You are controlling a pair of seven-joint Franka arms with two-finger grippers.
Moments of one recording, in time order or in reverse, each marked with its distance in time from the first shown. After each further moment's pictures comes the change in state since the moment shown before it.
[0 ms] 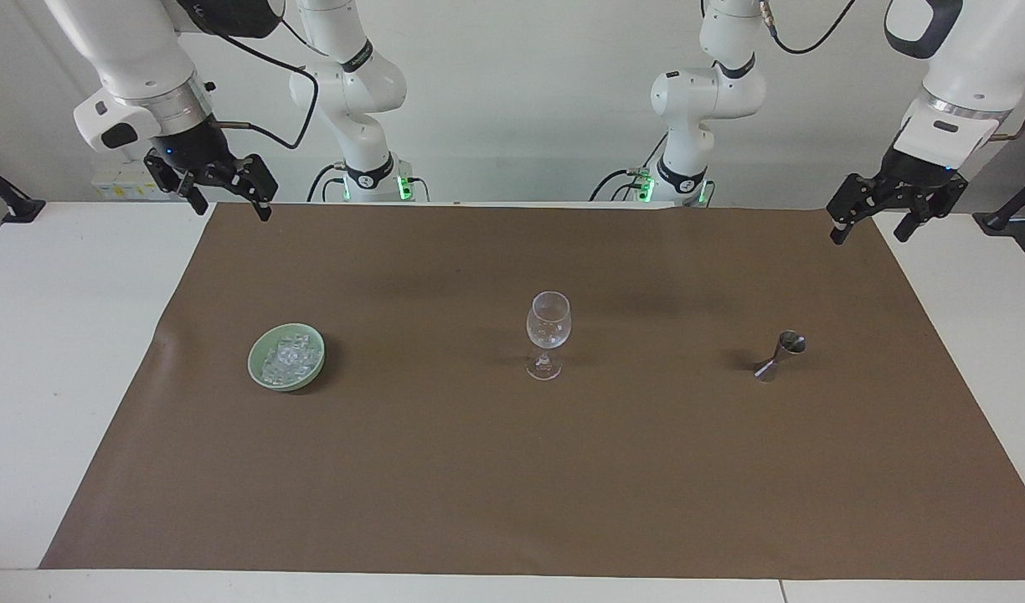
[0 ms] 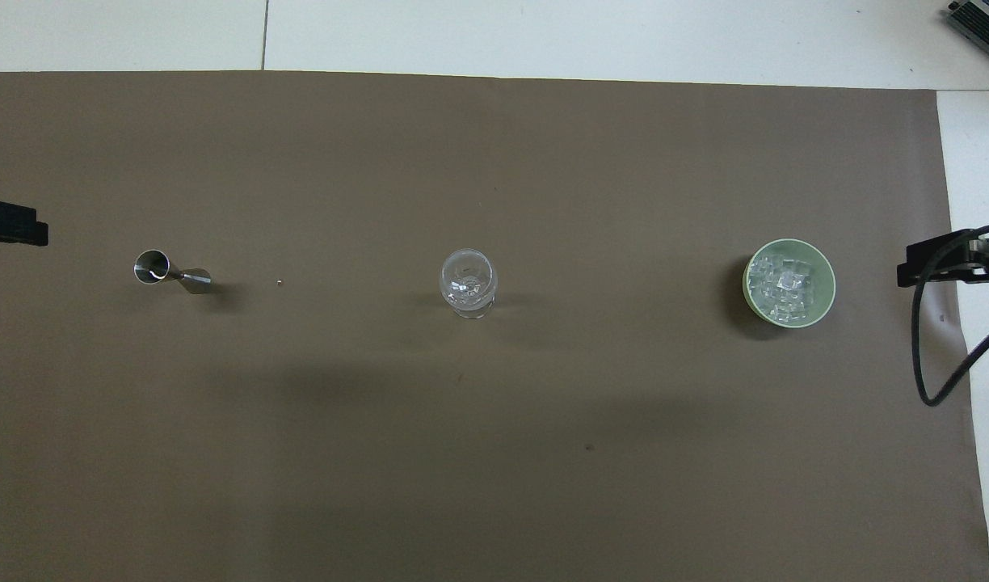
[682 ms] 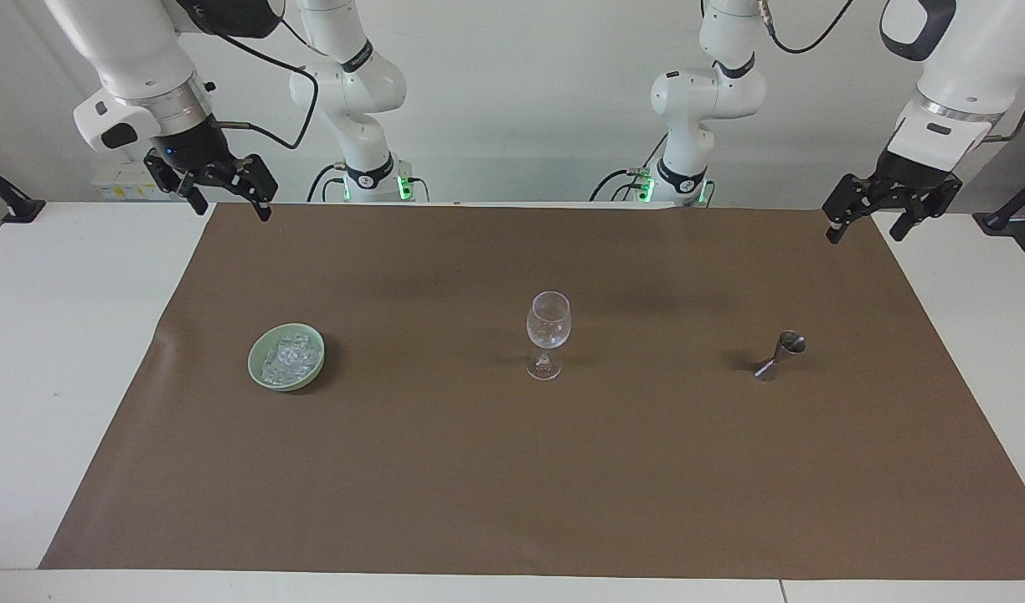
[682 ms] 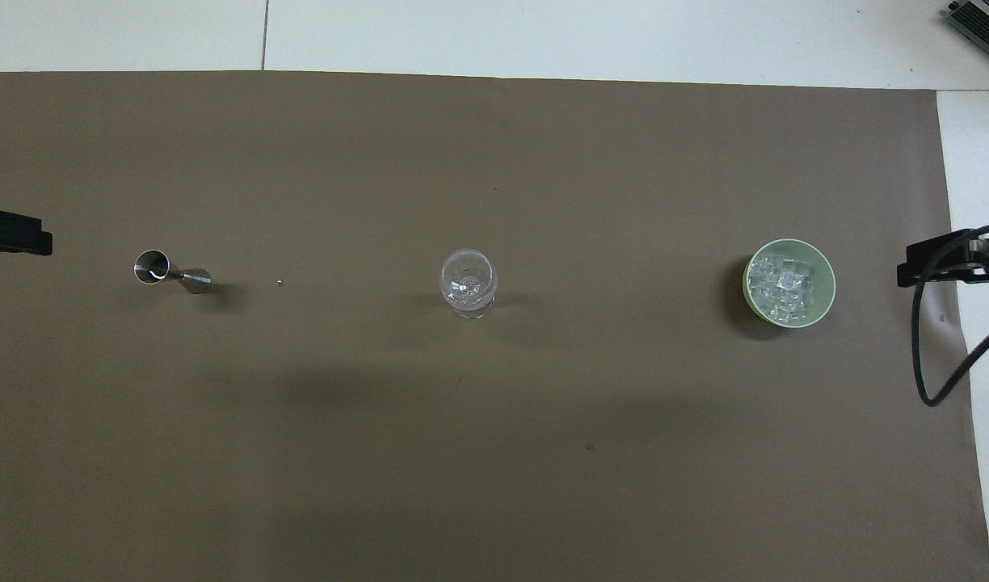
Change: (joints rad) left arm -0.002 -0.040 -0.003 -0.055 0.009 0.008 0.000; right arm 0.000 0.000 0.000 0.000 0.000 0.000 0.000
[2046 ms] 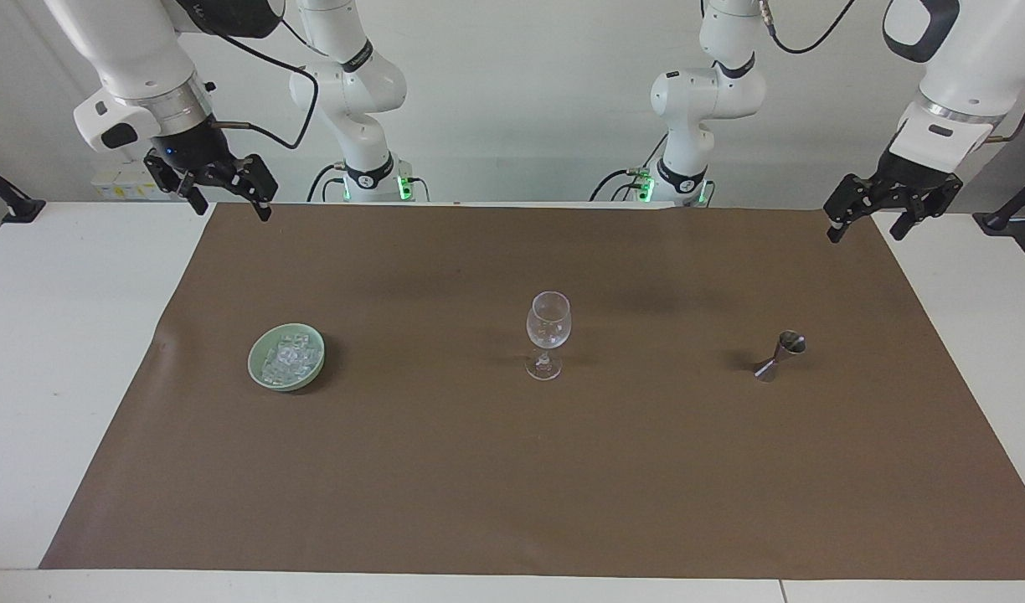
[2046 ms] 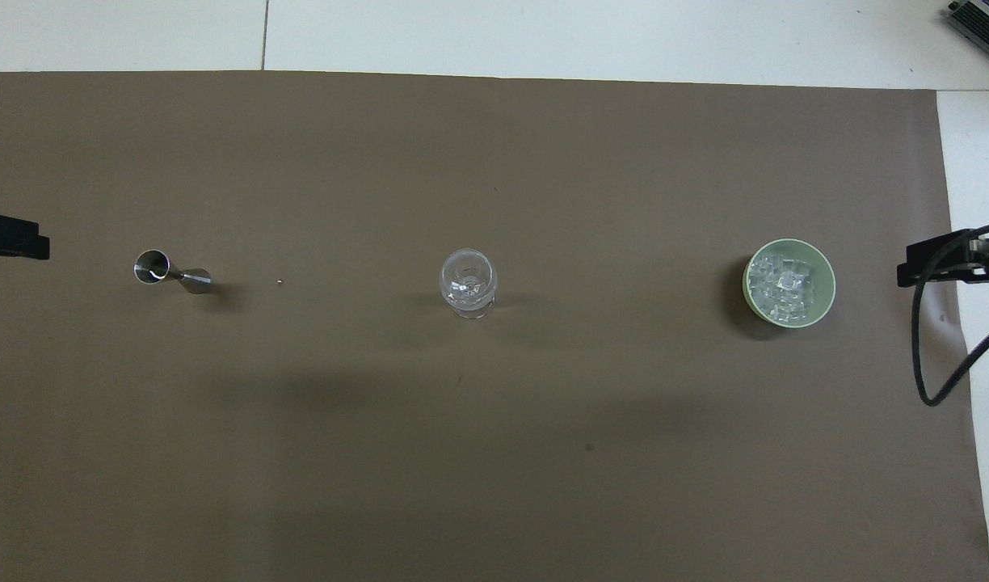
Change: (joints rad) left arm 0.002 0.000 0.005 0.000 -0.001 -0.012 0.005; right arm 0.000 0.000 0.000 0.000 0.000 0.000 0.000
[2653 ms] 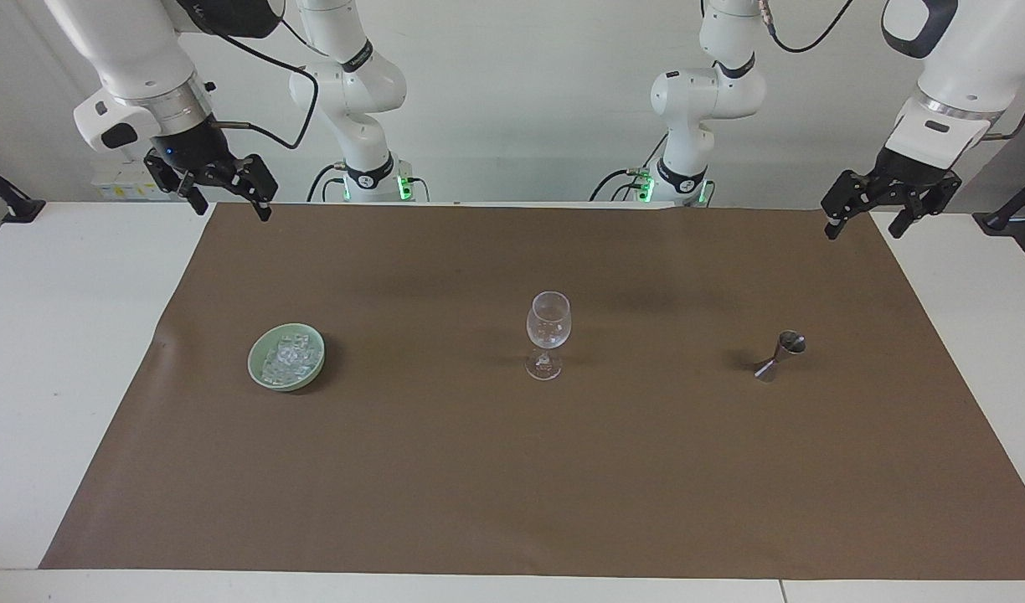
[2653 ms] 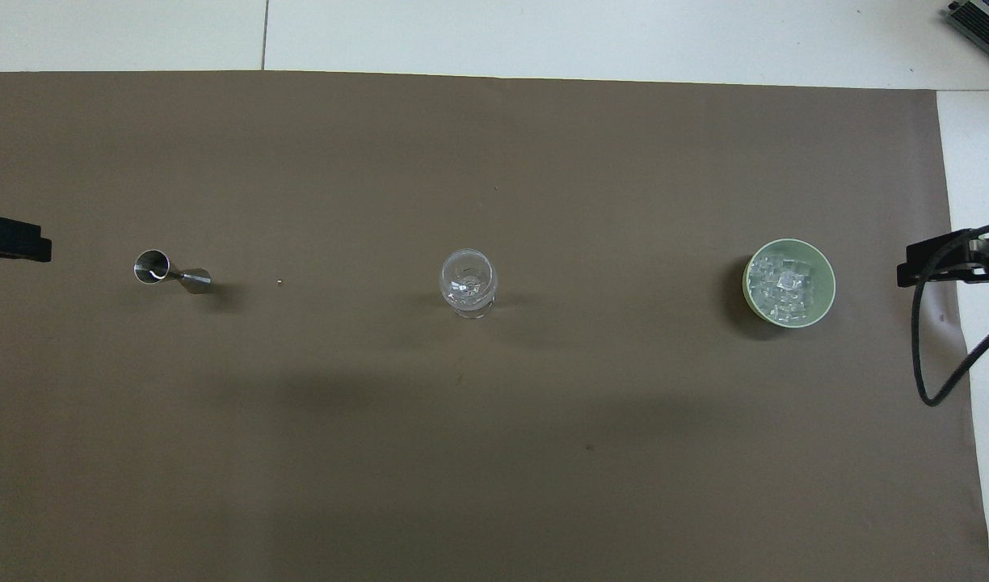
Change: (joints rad) left arm -0.005 0.001 -0.002 0.008 0.000 -0.017 0.017; right arm 0.000 0.000 0.000 0.000 0.000 0.000 0.000
